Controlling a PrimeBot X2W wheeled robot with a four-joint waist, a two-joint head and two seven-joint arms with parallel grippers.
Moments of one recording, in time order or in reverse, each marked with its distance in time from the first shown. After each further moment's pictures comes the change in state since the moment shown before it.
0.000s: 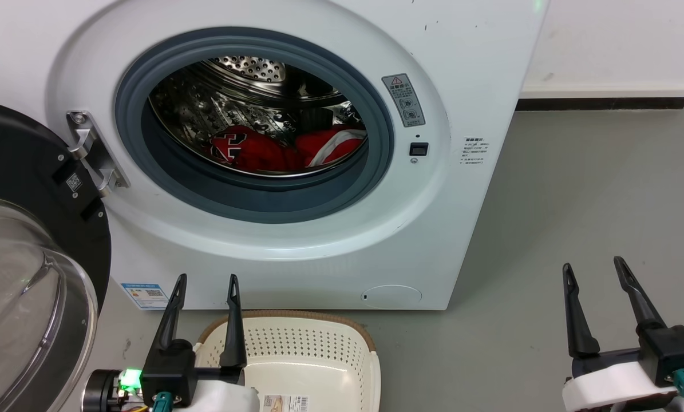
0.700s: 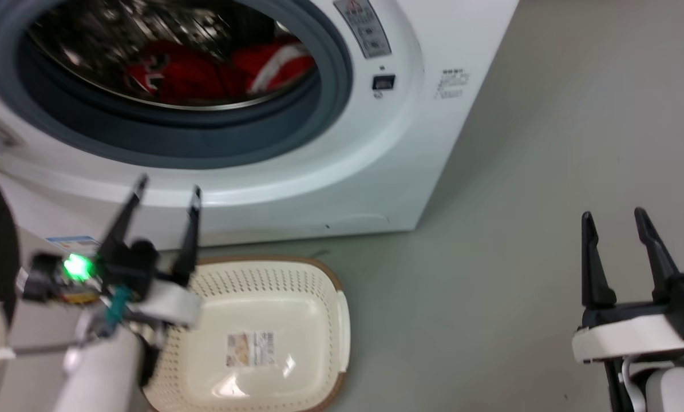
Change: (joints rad) left arm -0.301 0.184 0.018 0.176 0.050 -0.122 0.000; right arm -0.126 -0.001 -0.029 0.023 0.084 0.000 0.000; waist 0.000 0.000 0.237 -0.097
